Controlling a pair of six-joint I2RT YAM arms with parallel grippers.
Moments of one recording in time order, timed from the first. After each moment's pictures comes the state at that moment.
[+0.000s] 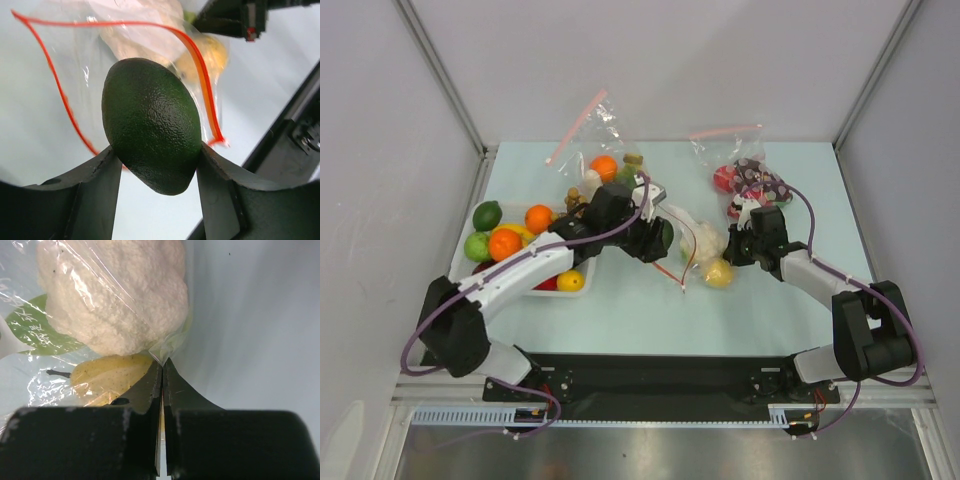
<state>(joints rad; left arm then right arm) -0.71 1.47 1.16 -0.35 0.28 -0.15 0.27 1.41 0.72 -0.09 -0.21 0.15</state>
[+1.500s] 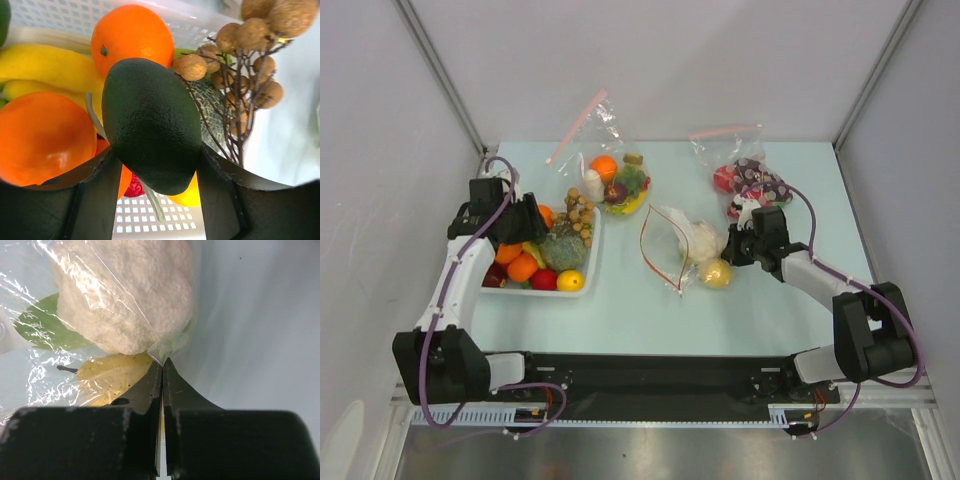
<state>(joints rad) 0.06 1.23 1.06 -0.65 0.16 -0.20 0.27 1.40 0.72 -0.08 -0.25 0.15</state>
